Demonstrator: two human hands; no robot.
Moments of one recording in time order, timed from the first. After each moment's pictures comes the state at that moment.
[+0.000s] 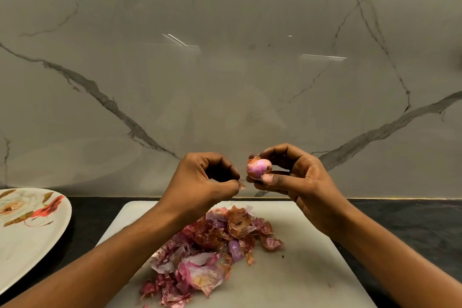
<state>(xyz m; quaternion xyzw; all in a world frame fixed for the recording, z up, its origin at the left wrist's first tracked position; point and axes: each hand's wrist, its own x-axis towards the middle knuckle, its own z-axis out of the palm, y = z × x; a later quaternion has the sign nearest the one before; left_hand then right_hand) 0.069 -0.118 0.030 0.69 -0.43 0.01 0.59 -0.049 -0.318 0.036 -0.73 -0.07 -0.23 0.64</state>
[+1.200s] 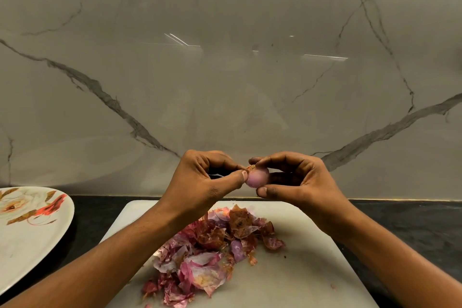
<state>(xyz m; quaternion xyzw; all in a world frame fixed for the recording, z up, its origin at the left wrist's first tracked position) 0.071 -0.117 0.032 0.63 -0.48 0.02 0.61 -0.052 -0.314 0.036 -0.75 -0.09 -0.23 0.61</state>
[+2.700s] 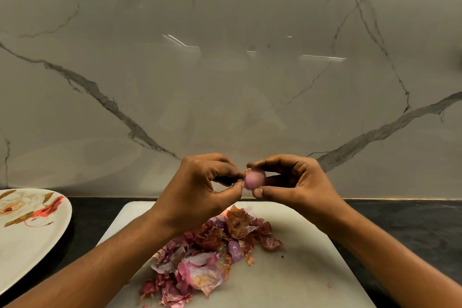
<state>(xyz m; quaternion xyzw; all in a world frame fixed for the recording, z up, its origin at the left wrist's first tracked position) 0.074 -0.113 0.029 0.65 -0.58 0.21 0.44 -0.052 -0.313 0.036 -0.79 -0.07 -0.24 0.56</state>
